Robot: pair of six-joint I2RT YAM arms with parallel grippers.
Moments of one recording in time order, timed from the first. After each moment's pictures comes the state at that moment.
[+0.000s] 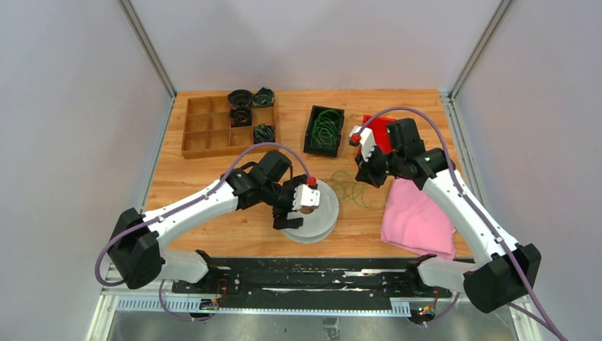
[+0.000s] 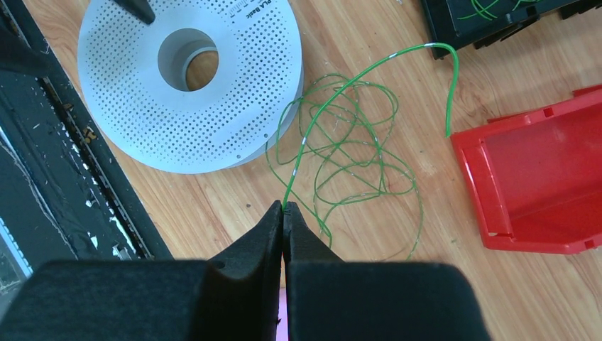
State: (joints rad) left arm -0.77 1.30 0.96 -0.57 0.54 0.71; right arm 0.40 1.20 1.14 -0.81 -0.50 -0.48
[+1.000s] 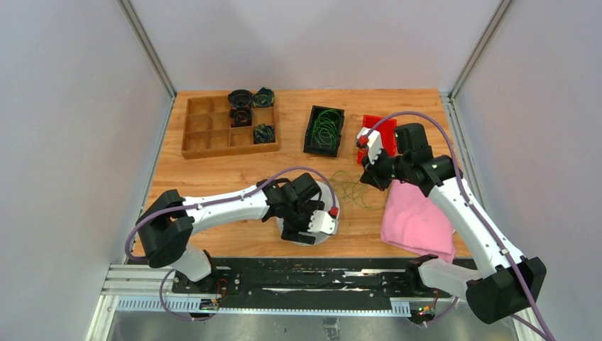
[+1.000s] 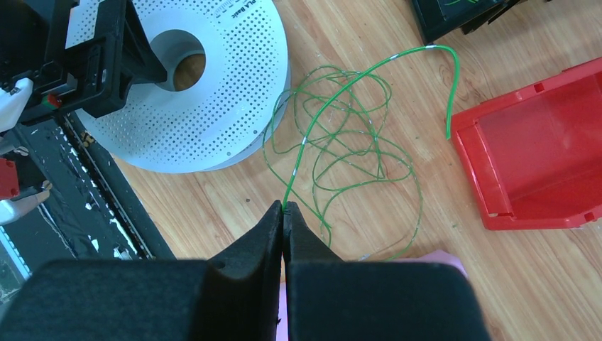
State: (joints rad) left arm -1.01 1.53 0.98 -0.61 0.28 0.79; right arm 0.36 1.12 1.08 -0.79 -0.50 -0.46
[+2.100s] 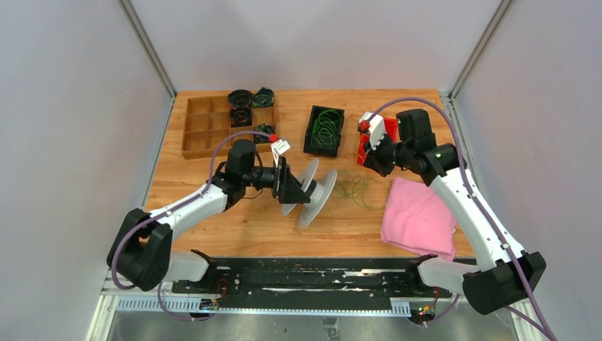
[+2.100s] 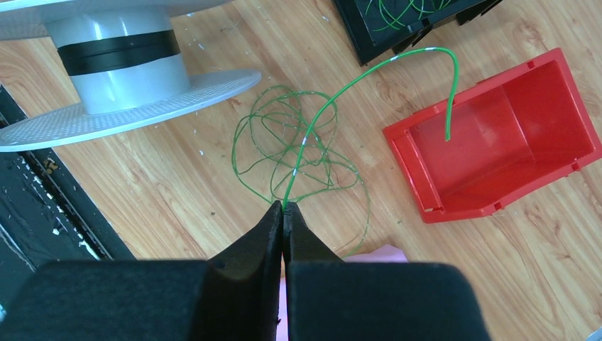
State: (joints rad) left arm -0.50 1.30 0.72 0.21 1.00 -0.42; right arm 0.35 1.18 1.23 -0.81 -0.41 -0.47
